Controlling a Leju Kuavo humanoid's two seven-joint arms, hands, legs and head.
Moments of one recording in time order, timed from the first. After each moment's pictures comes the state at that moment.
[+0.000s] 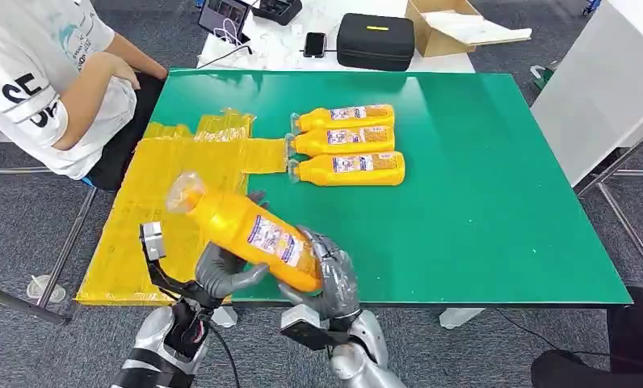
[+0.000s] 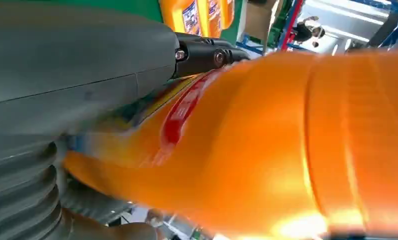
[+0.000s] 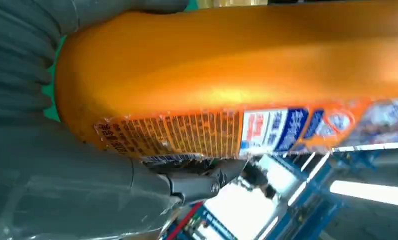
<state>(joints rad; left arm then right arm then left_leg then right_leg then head) -0.20 -0.19 -0.29 -1.06 0.43 -0.64 -0.47 -0.18 0.25 0.49 -0.93 0.54 -0.69 -0.70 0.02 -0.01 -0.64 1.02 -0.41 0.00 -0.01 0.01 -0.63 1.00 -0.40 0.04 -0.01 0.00</state>
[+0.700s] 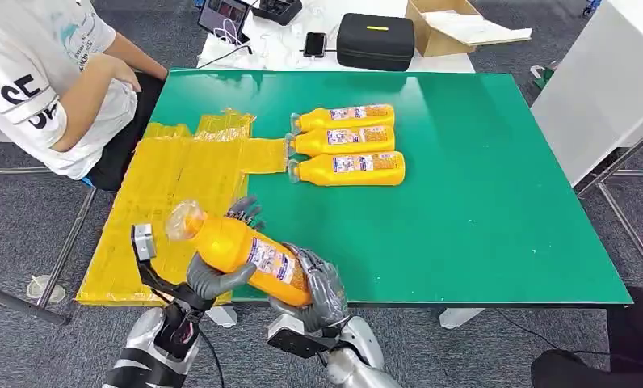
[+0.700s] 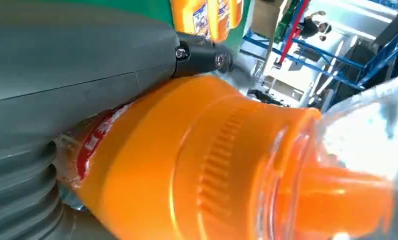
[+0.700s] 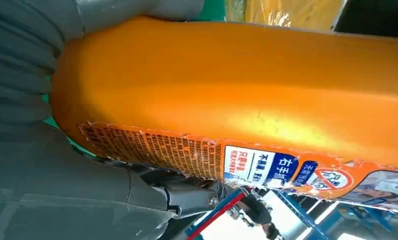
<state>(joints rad) -0.20 -0.15 -0.28 -1.03 0.47 -0.69 -0.46 -0.24 0.26 0.51 -0.73 0.59 -0.66 -0.70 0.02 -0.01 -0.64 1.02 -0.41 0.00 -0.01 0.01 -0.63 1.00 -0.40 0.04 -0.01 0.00</state>
